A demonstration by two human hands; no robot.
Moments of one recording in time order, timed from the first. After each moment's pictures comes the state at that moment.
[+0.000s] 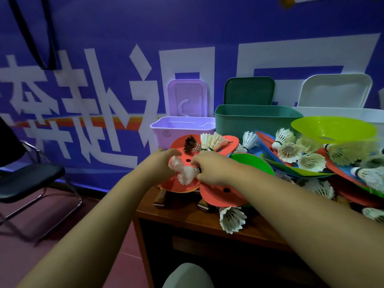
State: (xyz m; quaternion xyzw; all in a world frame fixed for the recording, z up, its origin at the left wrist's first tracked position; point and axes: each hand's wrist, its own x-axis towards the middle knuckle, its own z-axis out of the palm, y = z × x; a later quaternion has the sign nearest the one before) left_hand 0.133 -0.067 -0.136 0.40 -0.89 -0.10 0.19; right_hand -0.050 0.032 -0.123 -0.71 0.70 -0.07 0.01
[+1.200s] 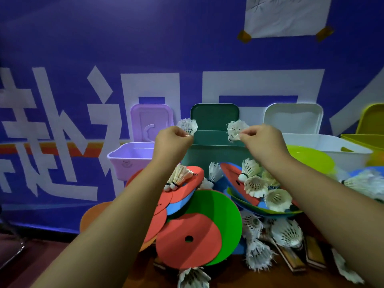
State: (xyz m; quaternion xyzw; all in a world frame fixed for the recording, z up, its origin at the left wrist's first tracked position) left_hand -0.058 -0.074 -0.038 0.34 -0.75 -0.31 0.48; right_hand -0.245 0.081 -0.027 -0.41 0.77 -0.48 -0.12
